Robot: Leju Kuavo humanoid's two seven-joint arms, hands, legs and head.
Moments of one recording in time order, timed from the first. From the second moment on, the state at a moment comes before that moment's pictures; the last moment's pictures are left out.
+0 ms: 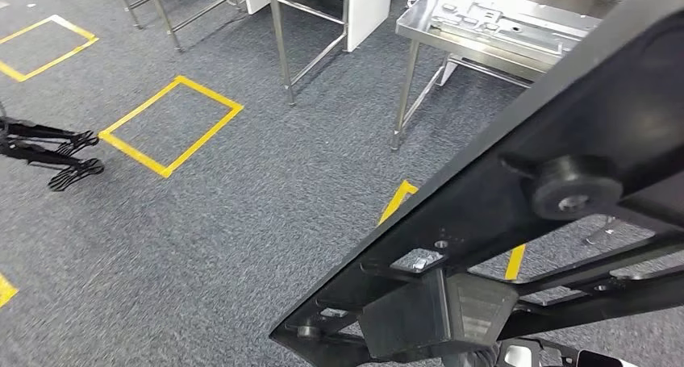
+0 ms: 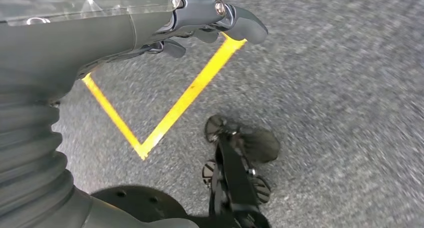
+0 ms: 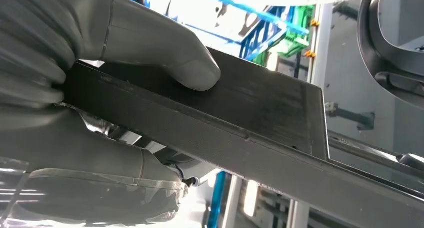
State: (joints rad) left arm -0.10 -0.09 1.29 -0.23 -0.98 0.06 -0.29; right arm -0.01 -0.04 0.39 -1.99 -0.10 0.47 -0.70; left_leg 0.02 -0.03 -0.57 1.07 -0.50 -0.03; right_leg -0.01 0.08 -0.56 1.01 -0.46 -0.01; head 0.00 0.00
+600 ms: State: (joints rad) left arm -0.11 -0.08 1.30 -0.22 -0.96 0.06 -0.29; right arm -0.20 -0.11 0.42 -1.89 -0.24 0.44 -0.69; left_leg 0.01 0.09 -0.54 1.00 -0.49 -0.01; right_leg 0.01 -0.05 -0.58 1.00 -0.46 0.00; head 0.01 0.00
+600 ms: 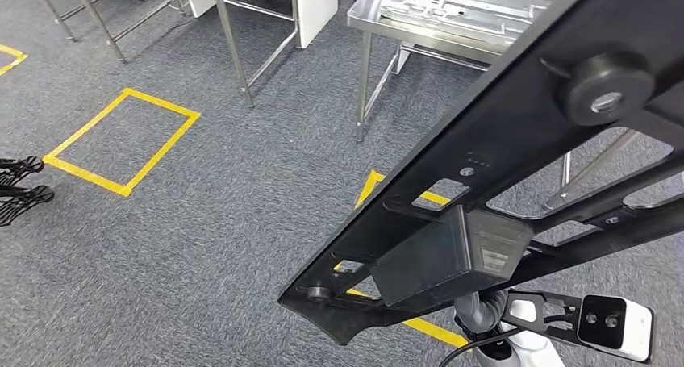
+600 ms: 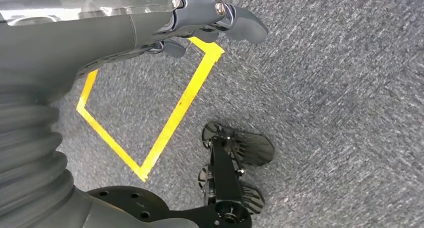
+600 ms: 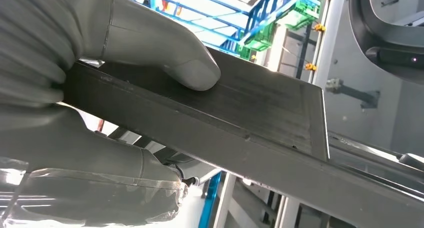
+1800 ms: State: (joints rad) left arm -0.10 -0.08 1.30 -0.22 -0.96 0.04 -0.30; right arm -0.25 -0.13 0.48 -1.85 -0.26 0.39 -0.68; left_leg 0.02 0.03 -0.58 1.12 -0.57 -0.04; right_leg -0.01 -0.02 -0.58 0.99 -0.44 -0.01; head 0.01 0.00
